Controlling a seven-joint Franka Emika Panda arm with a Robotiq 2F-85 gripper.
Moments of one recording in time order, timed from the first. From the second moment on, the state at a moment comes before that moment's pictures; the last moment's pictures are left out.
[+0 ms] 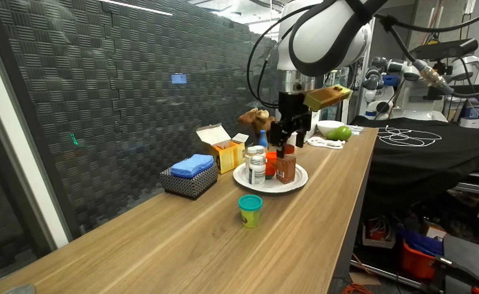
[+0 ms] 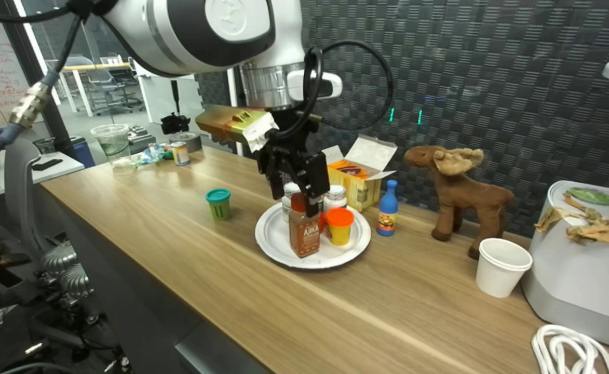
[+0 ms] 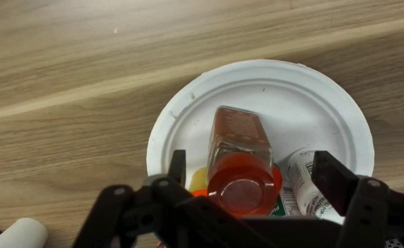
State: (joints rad) arm -0.03 0.15 -0.06 -2.15 -0.14 2.38 0.09
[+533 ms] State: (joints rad) arm 0.02 0.08 -0.01 -2.14 -0.14 2.20 0.28
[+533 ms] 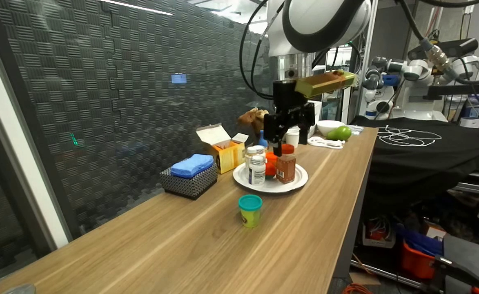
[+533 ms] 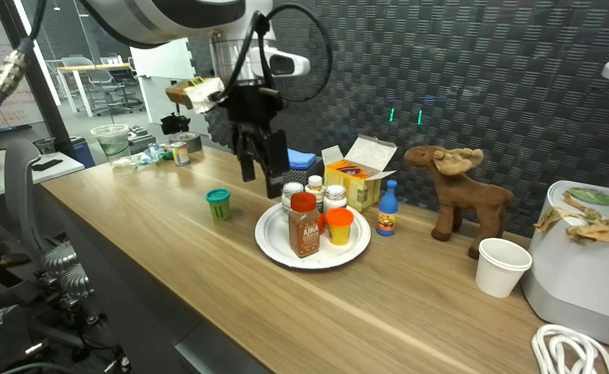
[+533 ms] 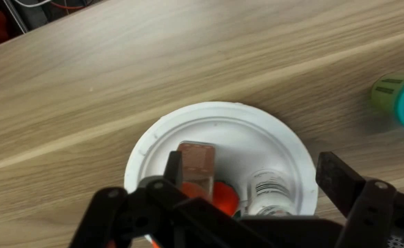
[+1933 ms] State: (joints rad) arm 0.12 0.27 0.09 -2.00 0.15 2.19 0.12
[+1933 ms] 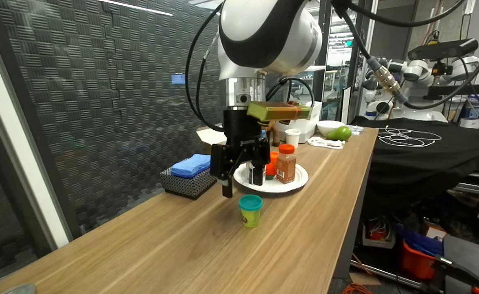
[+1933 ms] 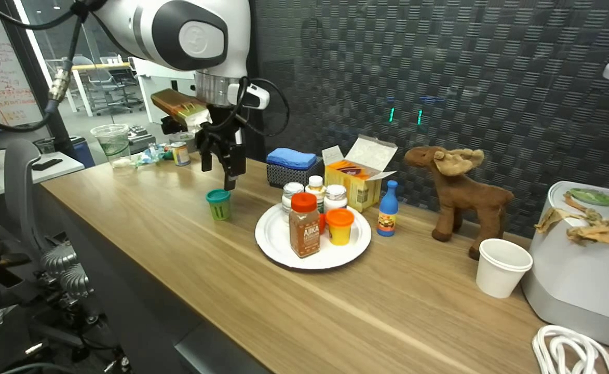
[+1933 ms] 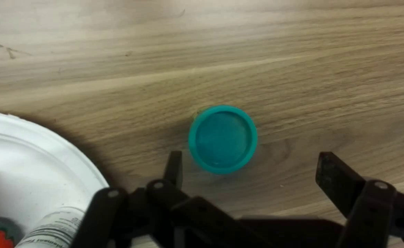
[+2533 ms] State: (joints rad) arm 0.14 0.27 0.09 -2.04 0.09 2.19 0.13
